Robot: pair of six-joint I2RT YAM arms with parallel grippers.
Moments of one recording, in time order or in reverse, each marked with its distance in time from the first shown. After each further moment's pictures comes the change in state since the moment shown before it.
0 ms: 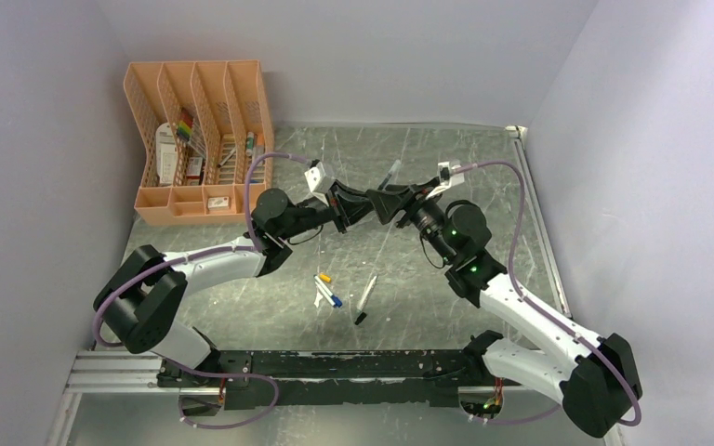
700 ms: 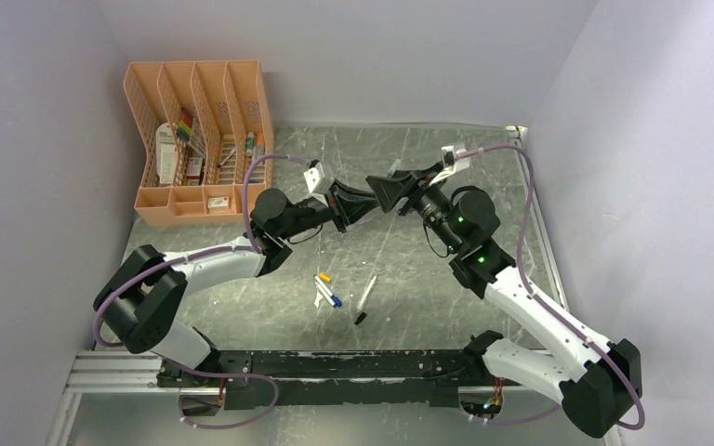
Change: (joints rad) left arm 0.000 0.001 0.000 0.018 0.015 0.016; right arm -0.009 -0.004 0.141 -0.109 -0.021 -0.037
